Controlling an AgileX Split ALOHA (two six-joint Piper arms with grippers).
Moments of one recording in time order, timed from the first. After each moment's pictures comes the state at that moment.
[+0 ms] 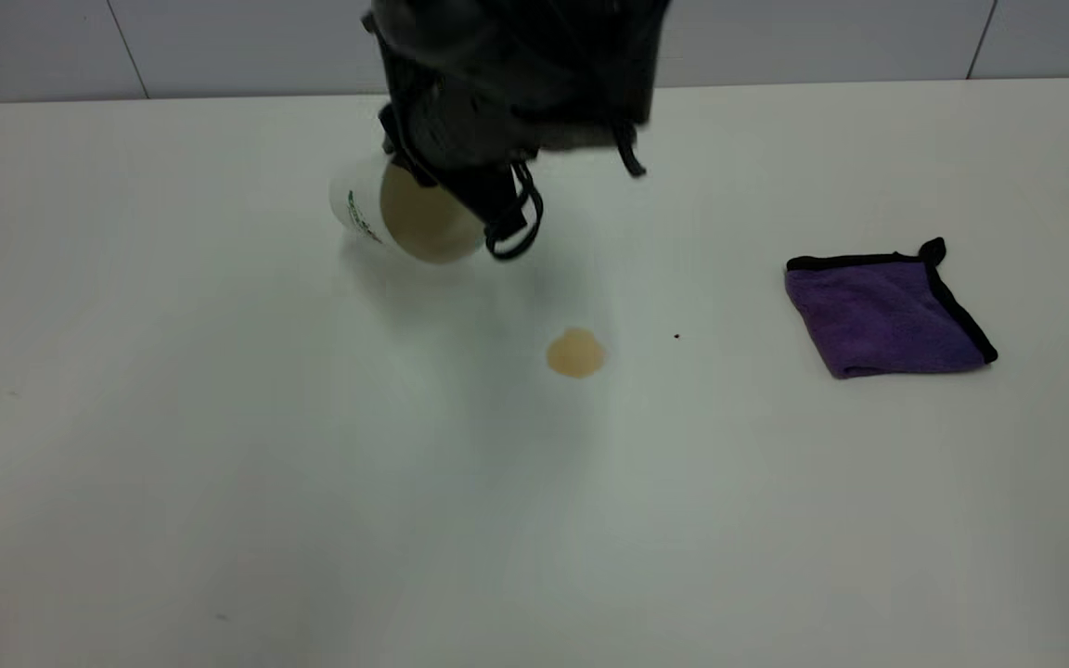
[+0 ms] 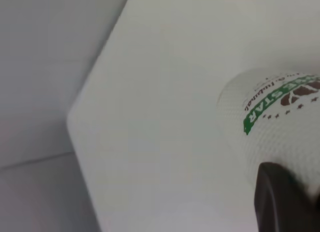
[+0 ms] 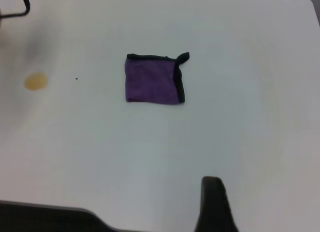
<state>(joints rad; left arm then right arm) -0.74 2.47 -1.74 1.08 0.93 -0.64 0.03 -0.02 -0.48 0.03 1.12 -0.08</state>
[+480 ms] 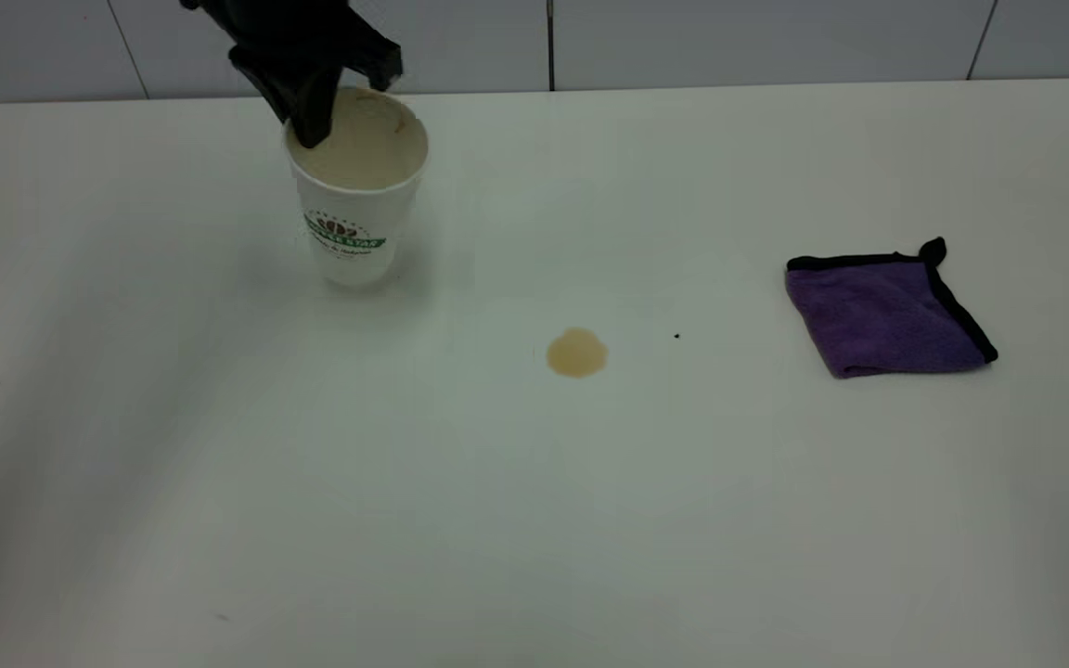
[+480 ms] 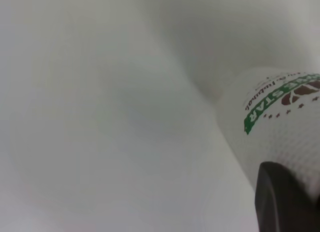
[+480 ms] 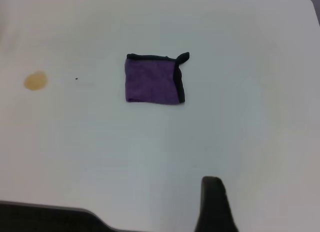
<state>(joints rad) -0.34 2.34 -1.87 0.14 0.86 0.08 0.03 -0.02 -0.48 0.03 1.12 -0.08</state>
